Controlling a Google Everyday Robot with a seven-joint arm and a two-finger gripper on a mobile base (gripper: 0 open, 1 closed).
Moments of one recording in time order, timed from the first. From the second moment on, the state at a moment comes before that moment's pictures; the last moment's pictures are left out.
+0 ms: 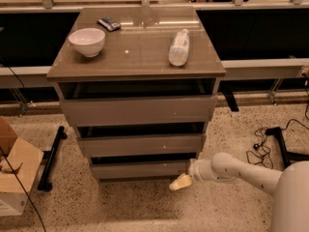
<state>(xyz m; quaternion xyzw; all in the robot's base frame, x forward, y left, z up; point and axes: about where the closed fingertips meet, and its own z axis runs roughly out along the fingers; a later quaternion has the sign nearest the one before) 0.597 -0.142 0.332 -0.38 0.86 0.21 0.28</state>
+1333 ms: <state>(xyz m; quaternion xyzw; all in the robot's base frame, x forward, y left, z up) 0.622 -0.082 0.273 -0.38 0.85 0.21 0.29</state>
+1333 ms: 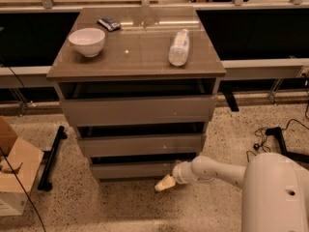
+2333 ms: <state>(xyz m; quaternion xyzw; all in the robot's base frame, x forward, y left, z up) 0.679 -0.044 0.220 -0.38 0.85 0.22 0.30</state>
